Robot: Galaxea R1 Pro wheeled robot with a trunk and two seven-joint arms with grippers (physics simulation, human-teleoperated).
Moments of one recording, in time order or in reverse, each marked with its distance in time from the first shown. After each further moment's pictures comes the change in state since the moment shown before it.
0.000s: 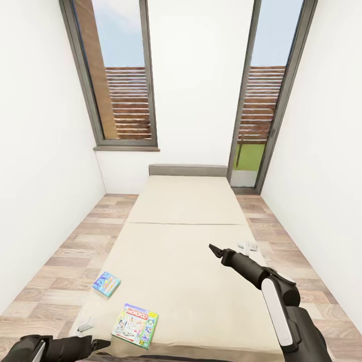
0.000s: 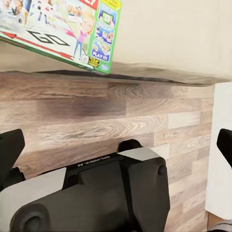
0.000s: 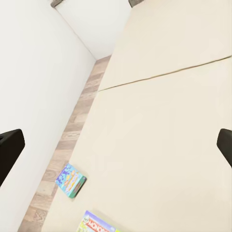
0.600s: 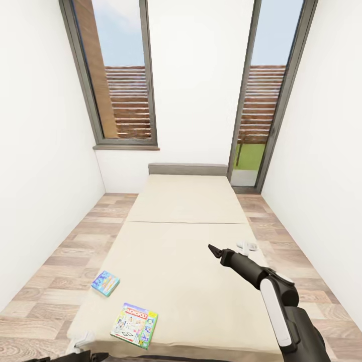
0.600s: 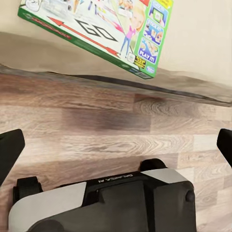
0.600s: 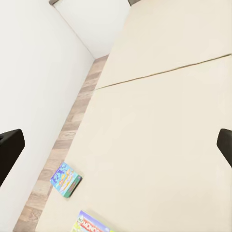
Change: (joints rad) left arm 0.000 -0.021 0.069 0.201 0.039 -0.243 0.163; right arm 0.001 0.003 0.009 0.001 0.009 -0.008 -0.005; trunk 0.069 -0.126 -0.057
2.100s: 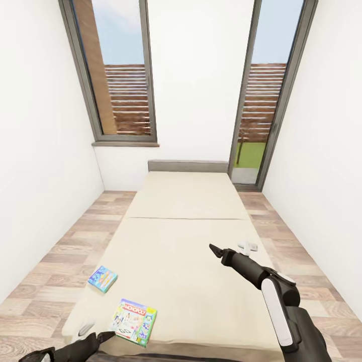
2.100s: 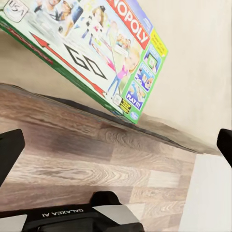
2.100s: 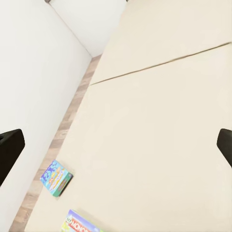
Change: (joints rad) left arm -0.034 -0.034 0.108 0.001 0.160 0.146 0.015; right arm -0.001 -0.001 -0.010 -0.001 -0.009 0.005 0.001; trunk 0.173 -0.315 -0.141
